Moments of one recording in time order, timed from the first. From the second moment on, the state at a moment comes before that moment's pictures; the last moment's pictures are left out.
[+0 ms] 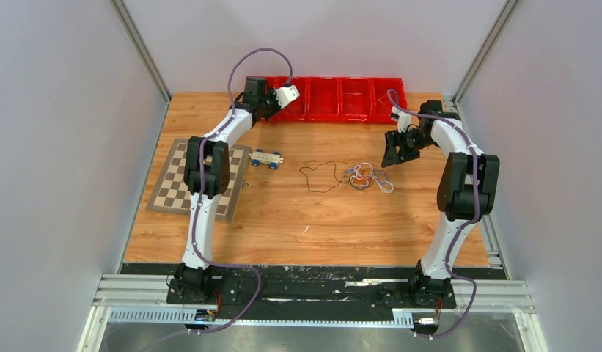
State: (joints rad) left arm -0.25 2.42 2.06 -0.23 0.26 0.83; right arm -0.10 1.98 1.57 -0.90 -0.57 -0.43
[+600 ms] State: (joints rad) left arm -0.33 2.46 2.19 -0.14 0.33 0.79; right arm -0.10 1.98 1.54 -0.88 -0.58 -0.43
